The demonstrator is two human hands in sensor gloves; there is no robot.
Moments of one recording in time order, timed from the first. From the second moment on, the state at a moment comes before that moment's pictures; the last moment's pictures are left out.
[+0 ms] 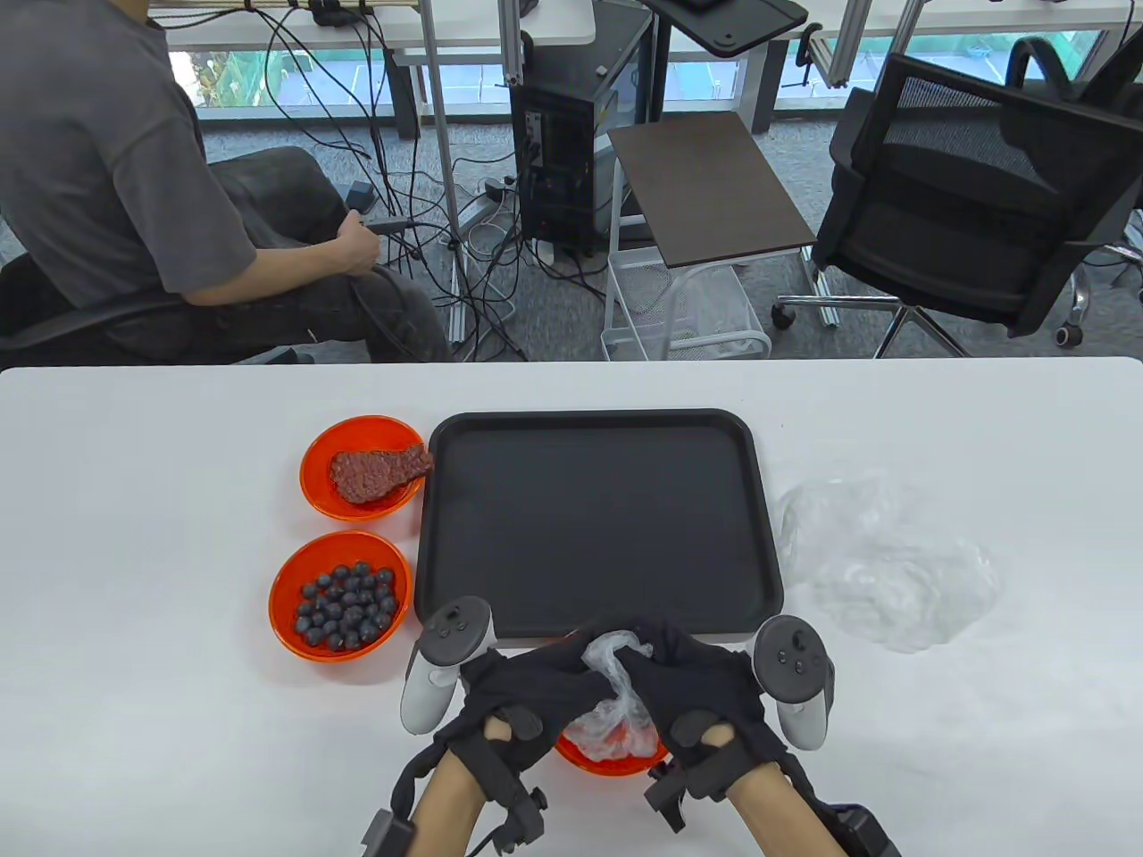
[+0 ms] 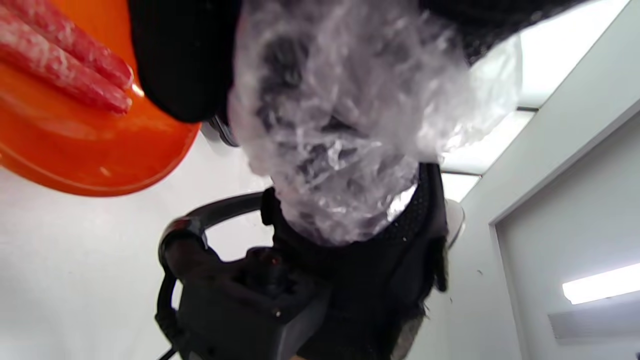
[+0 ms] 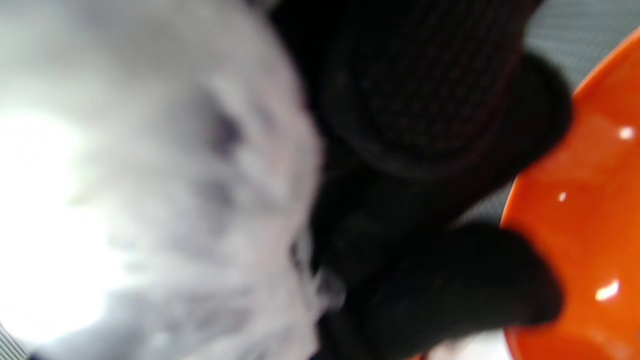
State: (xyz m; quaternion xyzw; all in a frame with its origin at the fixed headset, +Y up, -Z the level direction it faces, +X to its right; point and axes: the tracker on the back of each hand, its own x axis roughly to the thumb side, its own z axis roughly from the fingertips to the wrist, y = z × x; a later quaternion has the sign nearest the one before) left_hand -0.101 -0.727 -0.257 -0.30 -0.18 0.65 0.67; right_hand 0.125 -0.712 -0.254 0.17 0.03 0.76 0.62
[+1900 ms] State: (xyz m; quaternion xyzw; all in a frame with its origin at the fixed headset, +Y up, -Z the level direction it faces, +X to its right) left_hand -0.125 -0.738 -0.239 -0.04 -0.01 0.61 0.79; right_hand 0.148 -0.736 -0.248 0.09 0.05 0.58 0.81
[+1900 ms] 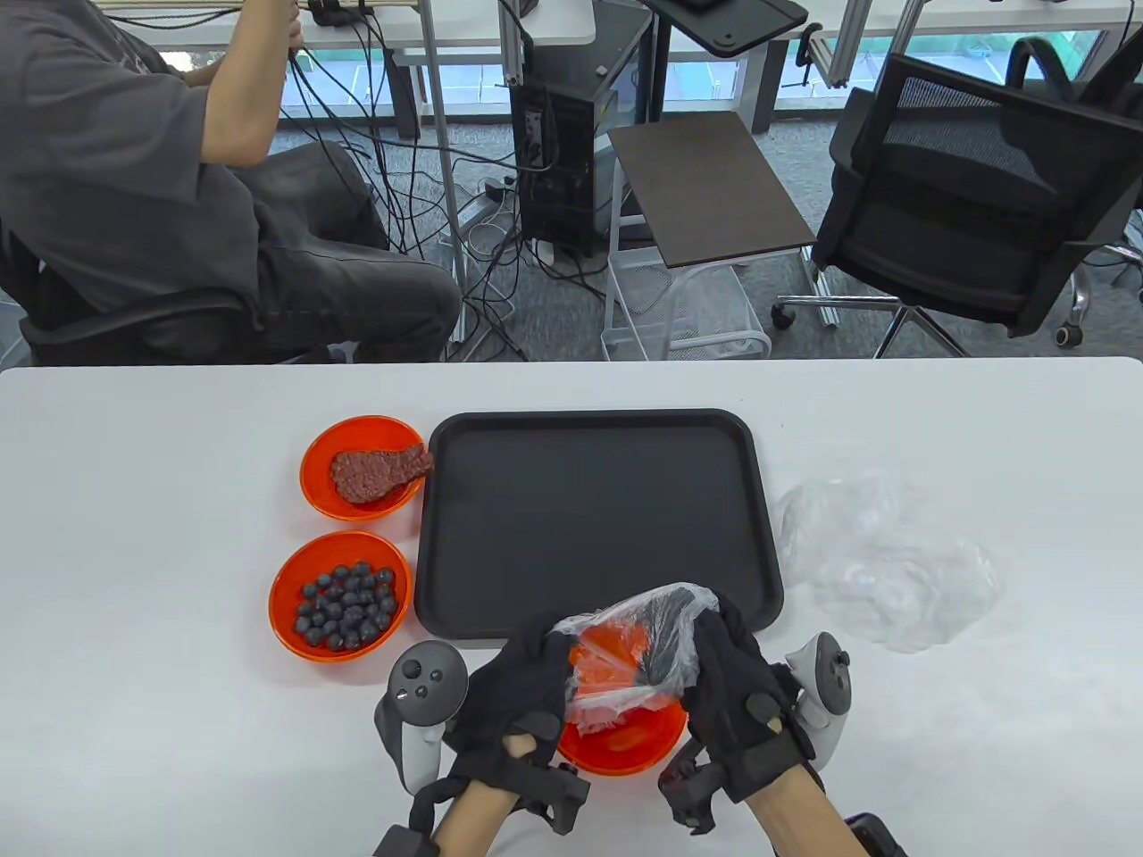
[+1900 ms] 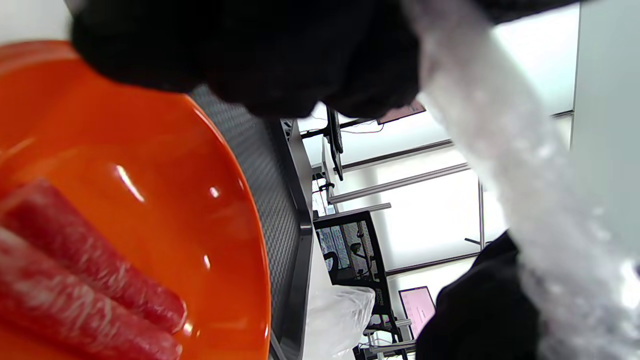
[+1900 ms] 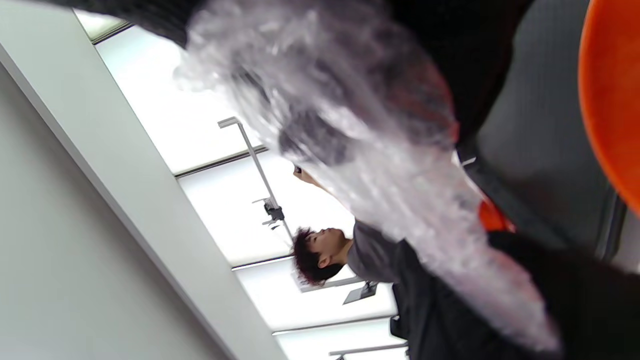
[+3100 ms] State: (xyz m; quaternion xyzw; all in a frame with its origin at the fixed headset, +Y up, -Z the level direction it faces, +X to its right) left_hand -0.136 -0.738 -0.237 -0.01 0.01 0.65 0.76; right_hand 0.161 -0.732 -0.246 0.02 0.00 0.73 0.69
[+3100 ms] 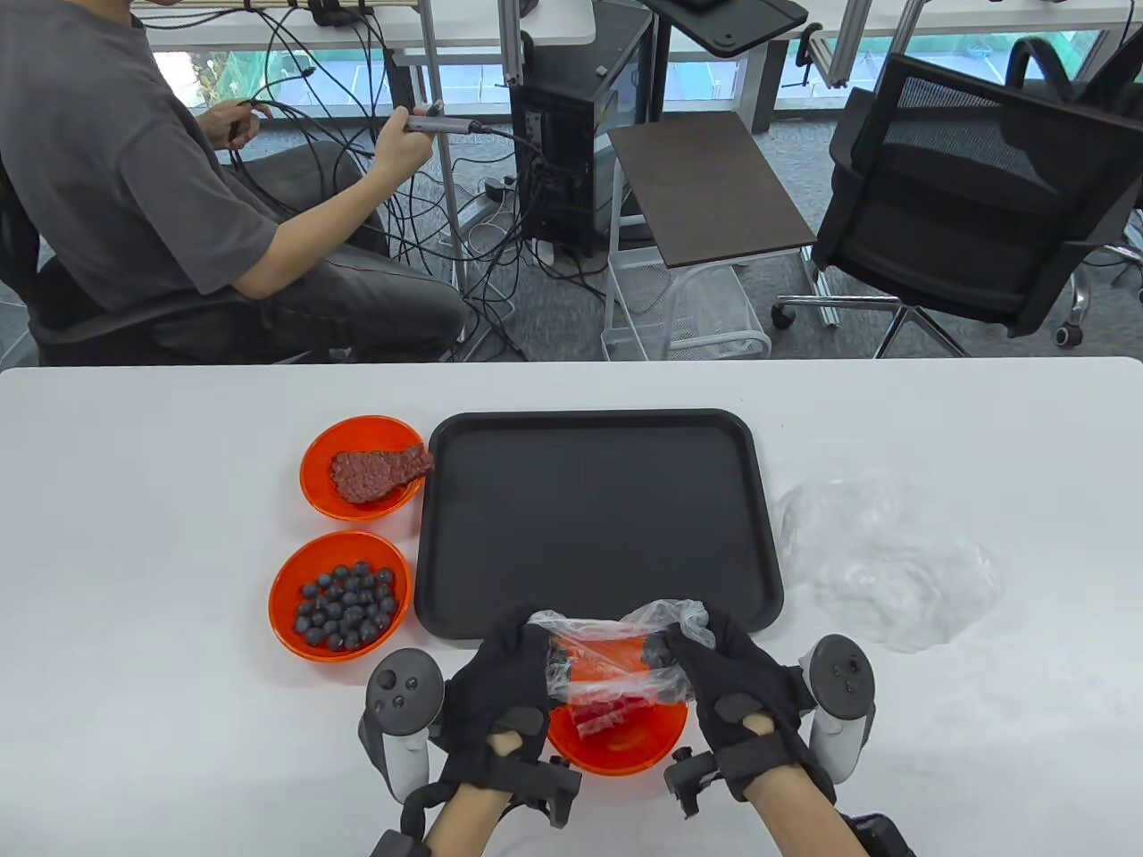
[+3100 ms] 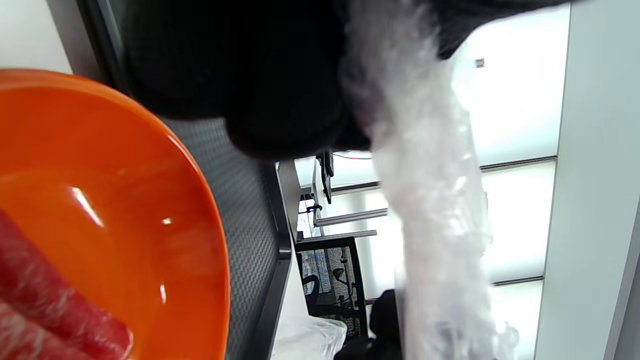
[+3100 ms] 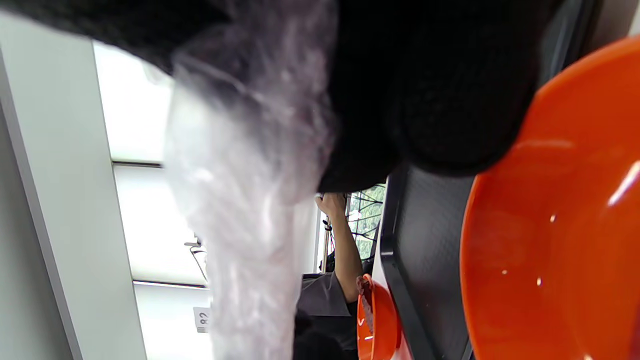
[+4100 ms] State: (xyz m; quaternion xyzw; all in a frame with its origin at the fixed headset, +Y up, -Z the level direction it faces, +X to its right) left_hand -0.149 -0.723 -0.237 -0.07 0.04 0.60 0.80; right_hand 0.189 -0.732 -0.247 0.00 -0.01 0.64 0.77
